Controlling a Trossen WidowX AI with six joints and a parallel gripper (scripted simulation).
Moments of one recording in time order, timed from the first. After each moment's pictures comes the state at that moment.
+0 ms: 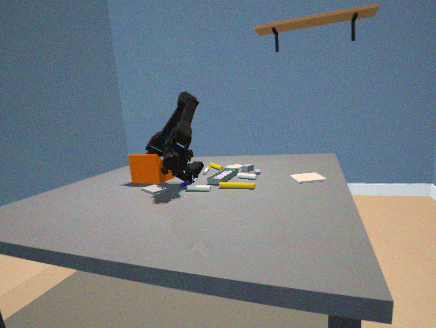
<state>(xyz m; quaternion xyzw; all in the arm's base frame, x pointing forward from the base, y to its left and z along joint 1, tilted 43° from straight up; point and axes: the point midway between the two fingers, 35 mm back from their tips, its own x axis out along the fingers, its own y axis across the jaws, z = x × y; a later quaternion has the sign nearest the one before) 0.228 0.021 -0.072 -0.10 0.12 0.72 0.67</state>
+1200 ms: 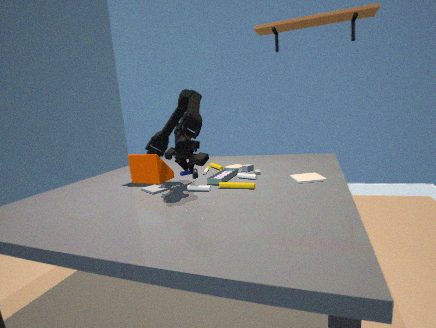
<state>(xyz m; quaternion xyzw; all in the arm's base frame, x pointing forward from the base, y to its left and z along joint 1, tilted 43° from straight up) 0.239 0.003 -0.031 -0.13 0.19 0.77 0.60</state>
